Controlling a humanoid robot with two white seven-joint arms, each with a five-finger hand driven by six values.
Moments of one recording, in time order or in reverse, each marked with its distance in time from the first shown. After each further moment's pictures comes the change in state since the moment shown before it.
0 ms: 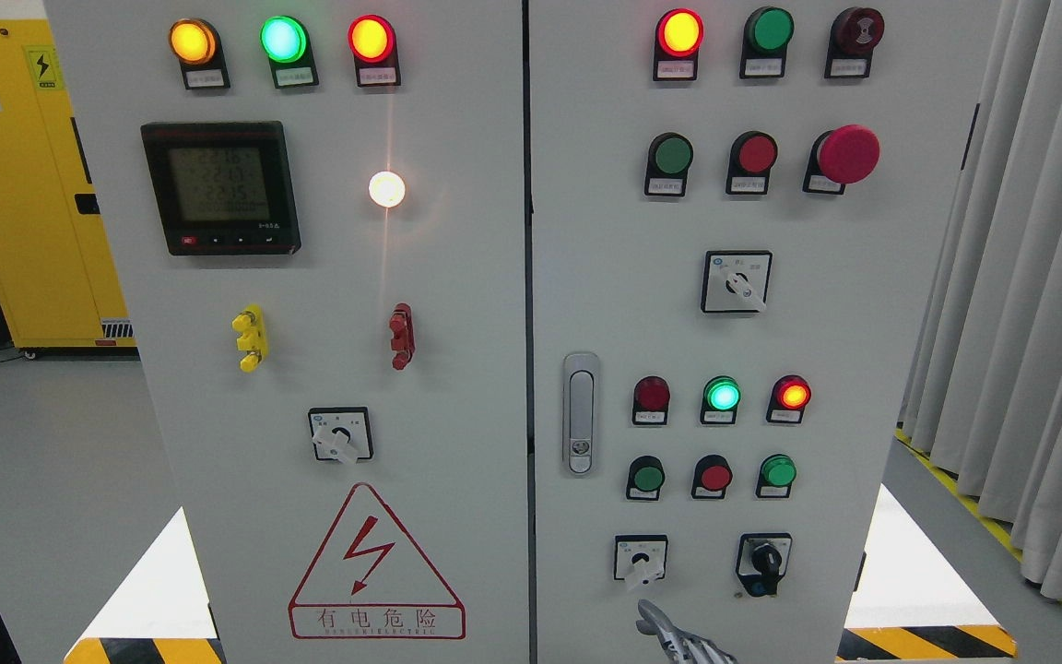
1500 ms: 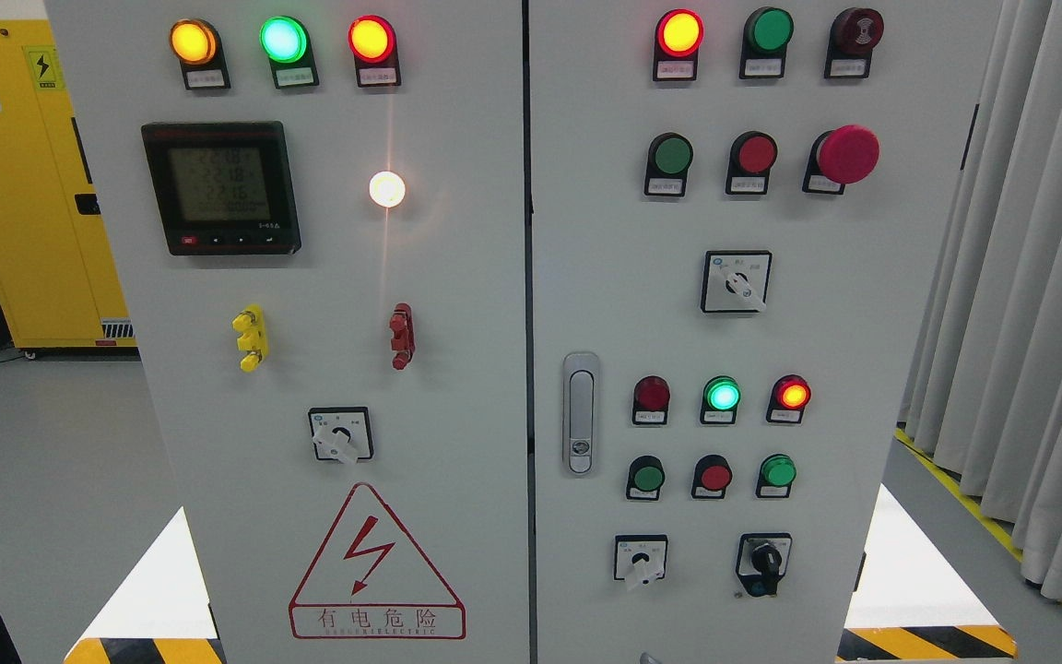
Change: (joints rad) left arm 0.000 0.000 0.000 0.000 0.000 0.000 0.000; right arm 0.206 -0.001 0.159 -0.082 -0.794 -0.005 0.103
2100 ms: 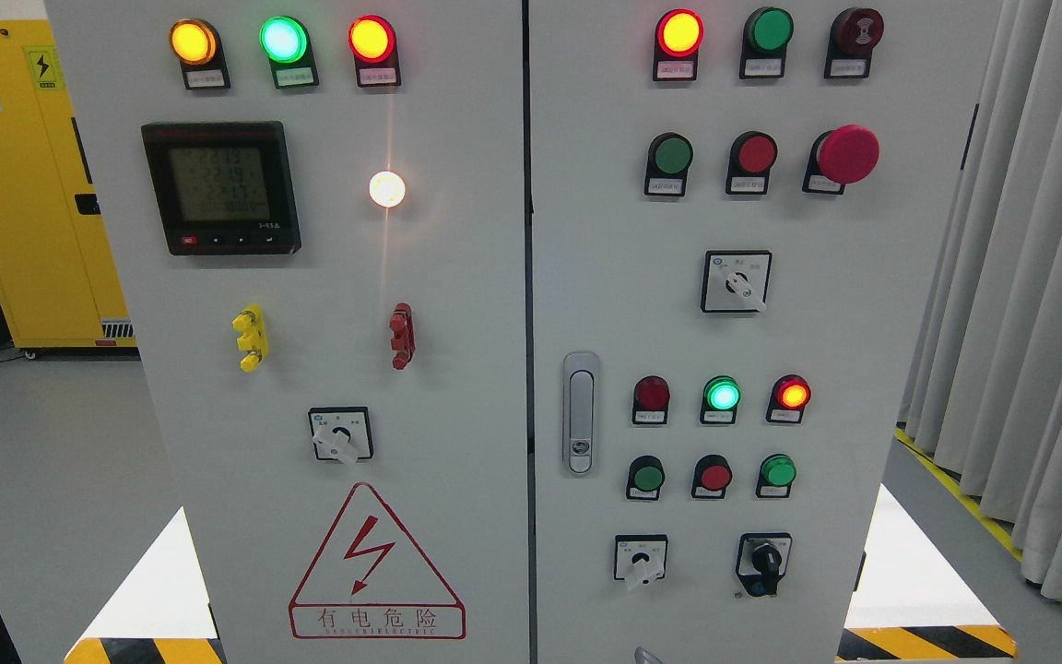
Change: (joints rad) left arm 0.000 0.000 0.000 0.000 0.000 0.000 0.000; right arm -0.007 0.000 -0.003 -0.012 0.005 0.001 0.015
